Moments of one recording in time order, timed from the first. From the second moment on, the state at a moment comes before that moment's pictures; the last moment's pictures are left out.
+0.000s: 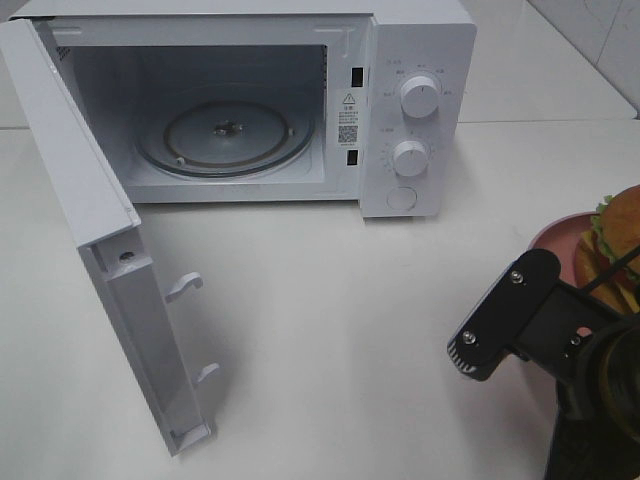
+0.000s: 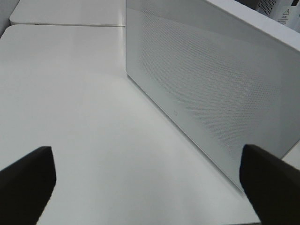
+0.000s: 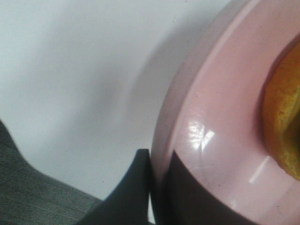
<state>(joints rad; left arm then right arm) 0.06 -0.01 -0.52 -0.23 1.08 0.14 1.09 1.35 -0.50 -0.69 0.90 0.73</state>
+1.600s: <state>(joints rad) 0.06 -0.01 -0.52 -0.23 1.08 0.14 1.26 1.35 -0.50 -0.87 0.71 0.42</state>
